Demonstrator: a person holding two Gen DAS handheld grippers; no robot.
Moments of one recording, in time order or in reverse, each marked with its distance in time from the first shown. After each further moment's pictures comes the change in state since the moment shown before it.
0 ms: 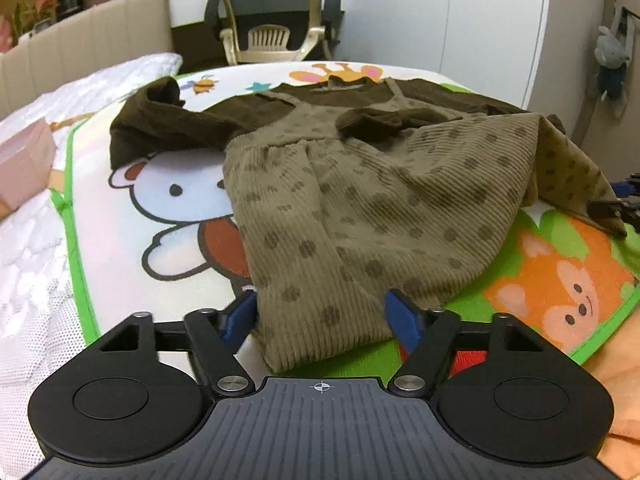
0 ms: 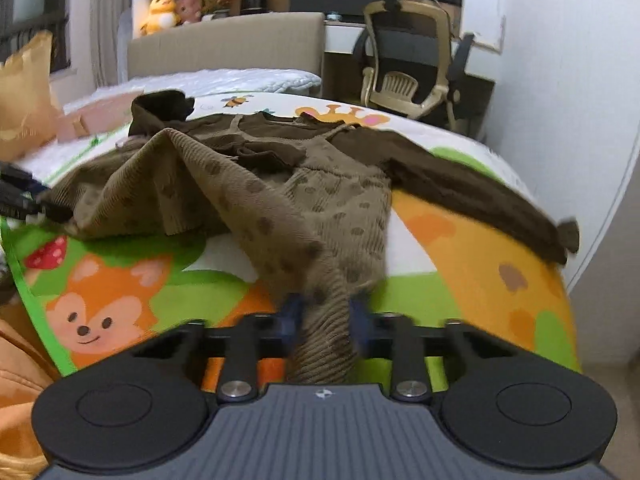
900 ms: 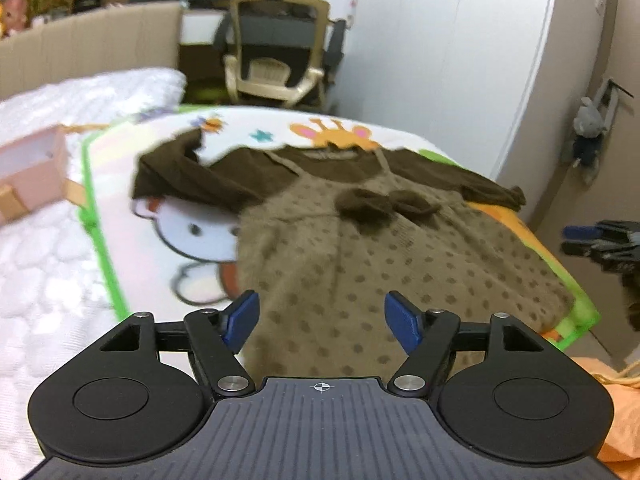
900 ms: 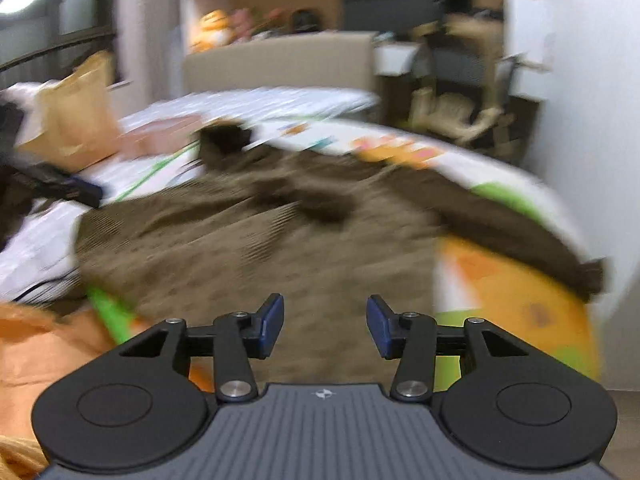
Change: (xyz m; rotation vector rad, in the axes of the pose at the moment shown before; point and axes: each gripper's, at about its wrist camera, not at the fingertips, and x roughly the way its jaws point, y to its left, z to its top) left arm -0.061 0.025 0.027 -0.120 -0.056 -0.151; right arm -0.029 0.015 0.013 -0.034 -0.009 0.258
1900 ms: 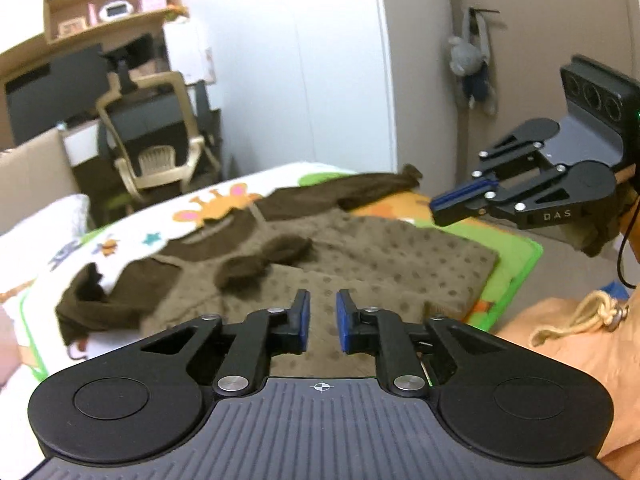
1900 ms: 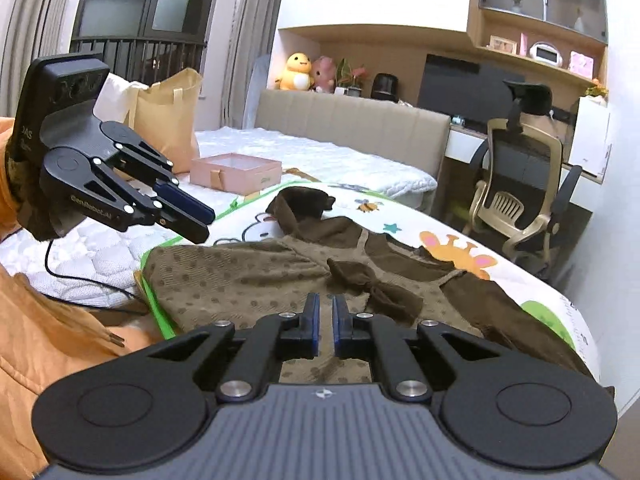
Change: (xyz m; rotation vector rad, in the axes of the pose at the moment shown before) left arm -0.027 -0.103 0.005 0.439 -0.136 -0.073; right arm -0.047 0.051 0.037 -0.235 -0.177 0.027
